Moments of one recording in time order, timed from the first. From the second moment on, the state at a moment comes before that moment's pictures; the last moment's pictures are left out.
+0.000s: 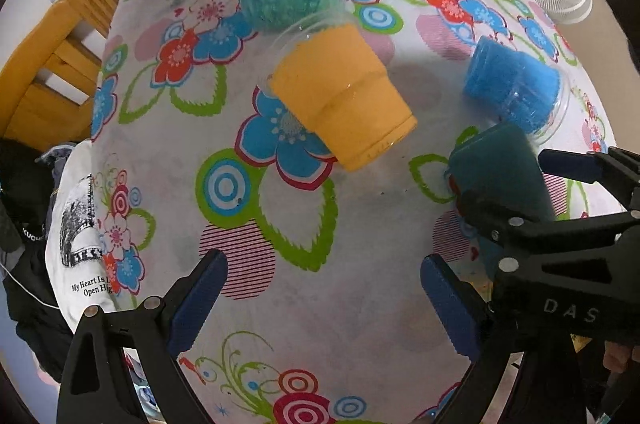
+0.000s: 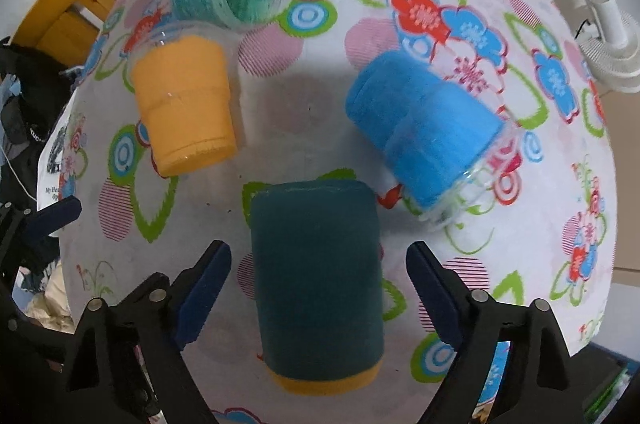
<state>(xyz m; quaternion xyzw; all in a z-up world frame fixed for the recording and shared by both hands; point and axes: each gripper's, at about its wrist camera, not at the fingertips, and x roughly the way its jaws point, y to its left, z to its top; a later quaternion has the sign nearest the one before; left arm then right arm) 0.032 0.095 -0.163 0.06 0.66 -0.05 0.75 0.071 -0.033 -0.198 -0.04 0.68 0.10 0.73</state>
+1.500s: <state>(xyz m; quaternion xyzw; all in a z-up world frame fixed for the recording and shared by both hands) 0.007 0.078 -0.094 0.02 0.60 -0.07 0.80 0.027 -0.047 -0.085 -0.04 0.51 0.13 0.85</state>
